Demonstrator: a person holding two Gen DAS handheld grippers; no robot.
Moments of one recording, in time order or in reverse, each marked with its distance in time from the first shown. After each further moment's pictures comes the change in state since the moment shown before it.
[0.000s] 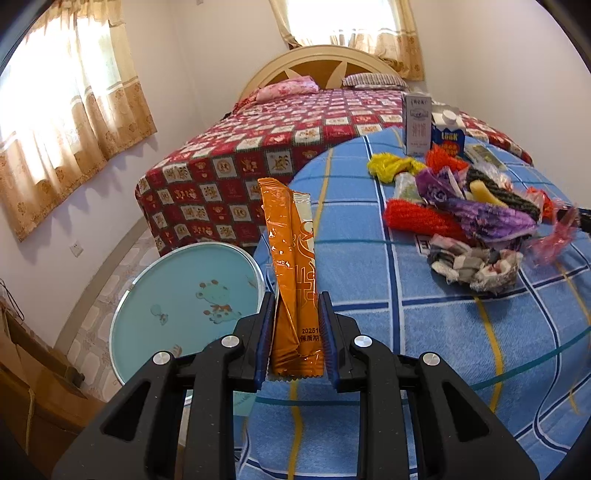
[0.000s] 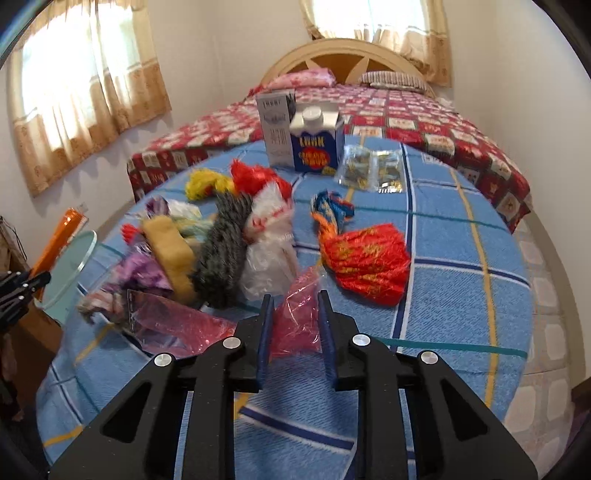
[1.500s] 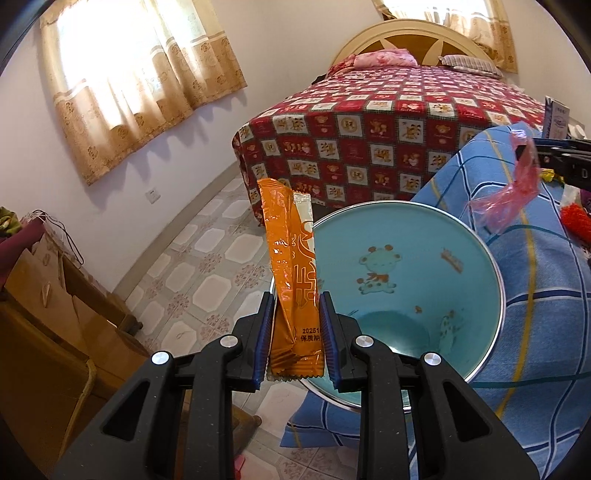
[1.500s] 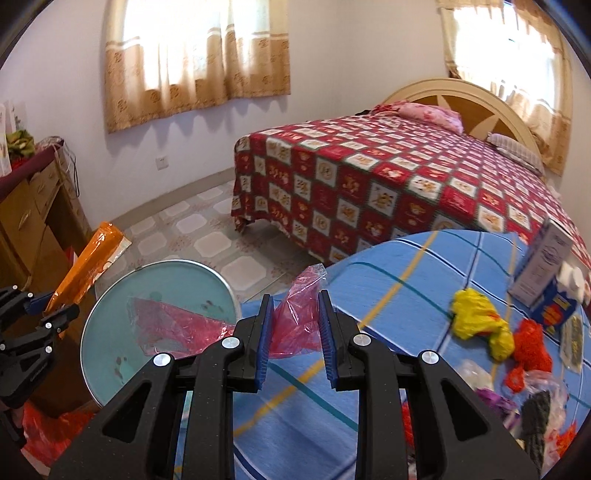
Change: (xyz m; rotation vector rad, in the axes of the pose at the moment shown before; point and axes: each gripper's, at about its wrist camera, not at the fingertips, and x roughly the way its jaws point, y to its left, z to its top) left arm 0.030 0.165 -0.025 -0.148 0.156 0.290; right arm 0.124 0.307 0.093 -0.378 0.001 0.229
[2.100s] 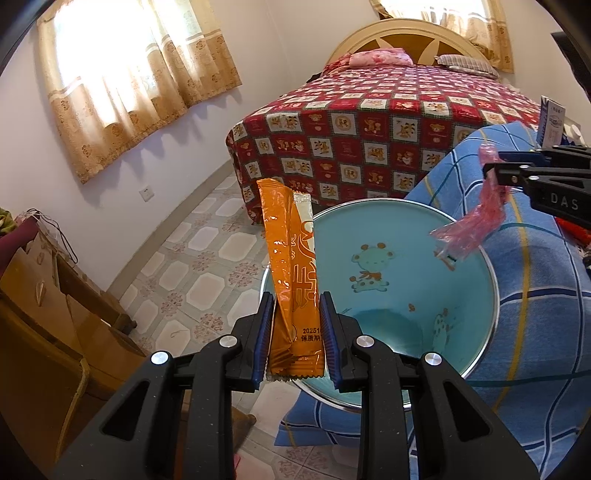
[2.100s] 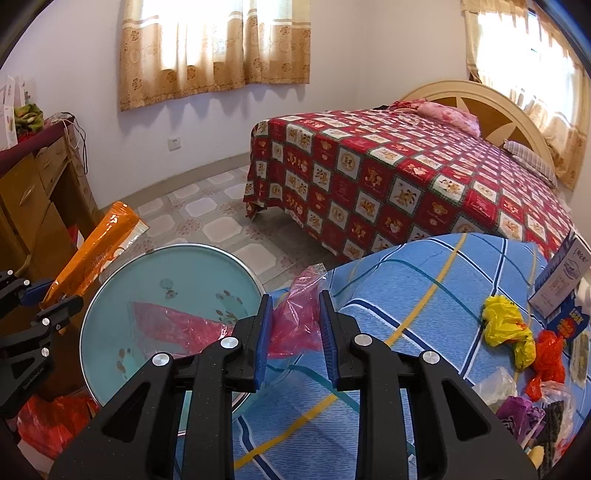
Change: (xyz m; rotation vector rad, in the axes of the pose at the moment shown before) left arm 0.001 -0.005 -0.001 0.002 0.002 -0.031; right arm 0.020 0.028 -0.002 -0.061 0.039 0.021
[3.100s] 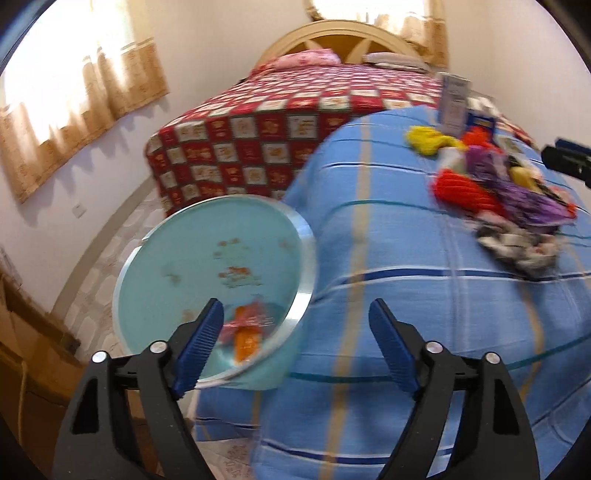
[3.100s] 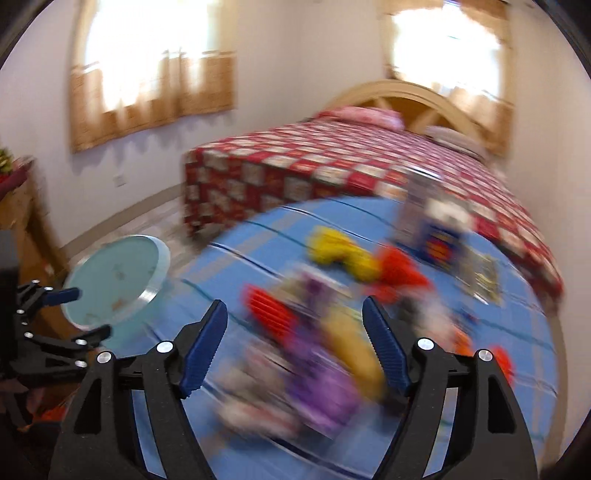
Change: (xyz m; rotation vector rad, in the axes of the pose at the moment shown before) left arm -0.043 -0.124 -0.014 0.100 -0.024 -0.277; right arm -0.165 -0.126 -0.111 0.208 -0.089 -0.239
